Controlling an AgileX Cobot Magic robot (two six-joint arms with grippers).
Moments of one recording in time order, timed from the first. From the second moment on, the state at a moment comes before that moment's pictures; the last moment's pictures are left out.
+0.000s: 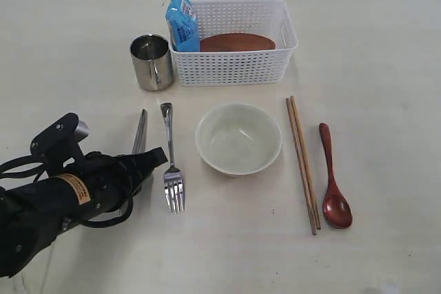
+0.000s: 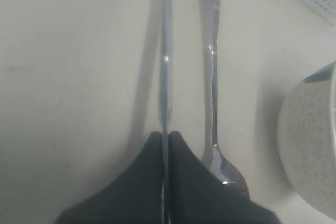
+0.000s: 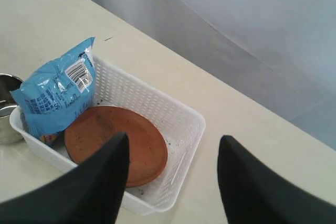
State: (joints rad) left arm -0.96 1.73 -0.28 -0.51 -0.65 -0.79; right arm 0.55 1.40 -1.11 -0.52 0.40 0.28
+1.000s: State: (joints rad) left arm -0.96 1.73 -0.28 -0.51 -0.61 -0.75; right arm 0.55 1.40 -1.11 -0.52 0.40 0.28
